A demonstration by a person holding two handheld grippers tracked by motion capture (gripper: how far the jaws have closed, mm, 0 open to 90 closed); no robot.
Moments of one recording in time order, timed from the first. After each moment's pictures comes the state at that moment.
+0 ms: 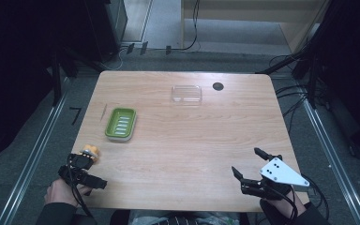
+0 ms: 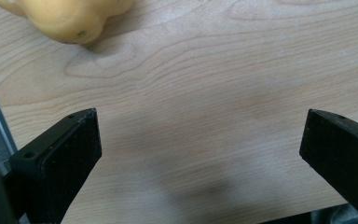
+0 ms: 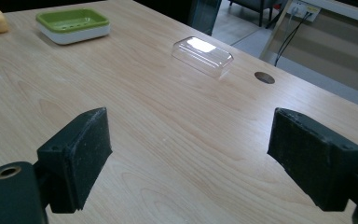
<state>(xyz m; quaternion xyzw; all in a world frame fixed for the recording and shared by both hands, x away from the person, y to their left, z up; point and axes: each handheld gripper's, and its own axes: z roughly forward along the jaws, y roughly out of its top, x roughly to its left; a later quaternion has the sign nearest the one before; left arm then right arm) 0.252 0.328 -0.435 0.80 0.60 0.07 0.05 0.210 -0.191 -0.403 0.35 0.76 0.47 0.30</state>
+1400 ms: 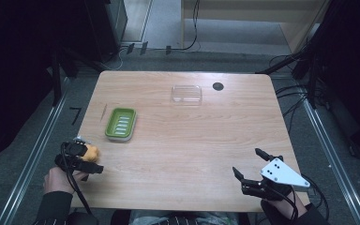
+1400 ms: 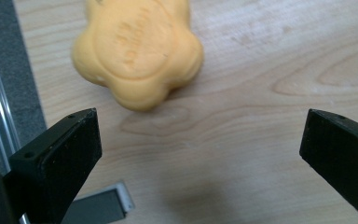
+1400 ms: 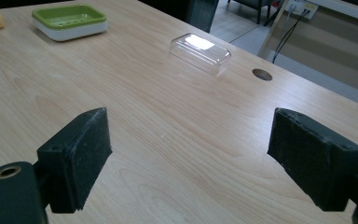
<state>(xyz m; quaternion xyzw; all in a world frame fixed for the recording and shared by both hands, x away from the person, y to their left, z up) 0.285 0.353 -0.428 0.77 0.62 0.10 0.08 0.209 -0.193 -0.404 0.35 0.76 0.46 0.30</state>
